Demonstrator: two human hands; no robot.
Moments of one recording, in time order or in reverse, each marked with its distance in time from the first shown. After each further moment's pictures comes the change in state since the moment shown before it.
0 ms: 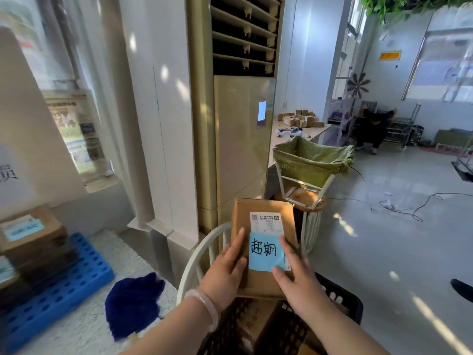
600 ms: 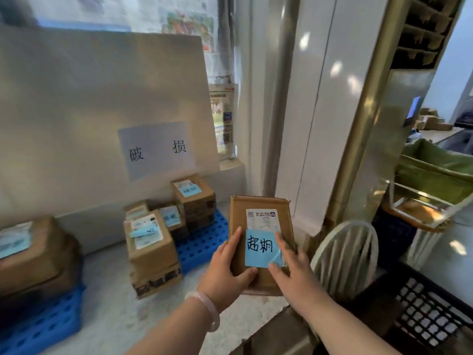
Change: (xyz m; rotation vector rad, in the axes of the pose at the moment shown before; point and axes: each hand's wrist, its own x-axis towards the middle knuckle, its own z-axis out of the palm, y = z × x) left_hand -0.193 -0.092 -0.257 0.249 0.403 -0.052; right_hand -0.077 -0.184 0.251 -0.120 -0.299 -0.235
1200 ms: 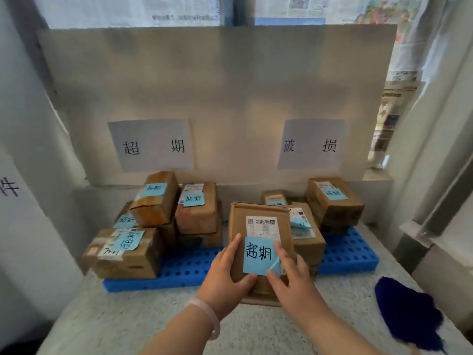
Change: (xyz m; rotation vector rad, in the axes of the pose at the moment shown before) left_hand -0.148 -0.155 -0.235 0.023 0.428 -0.335; right_hand -0.022 -0.196 0.252 -0.001 -0.376 -0.336
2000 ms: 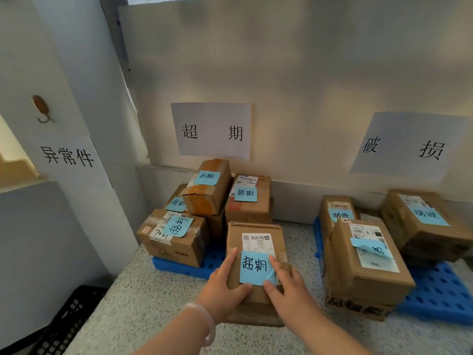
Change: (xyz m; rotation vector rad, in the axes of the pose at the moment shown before) left_hand 0.025 -0.095 -0.059 -0.019 0.049 -0.397; right_hand 0.084 -0.030 0.095 -0.122 -0.390 -0.023
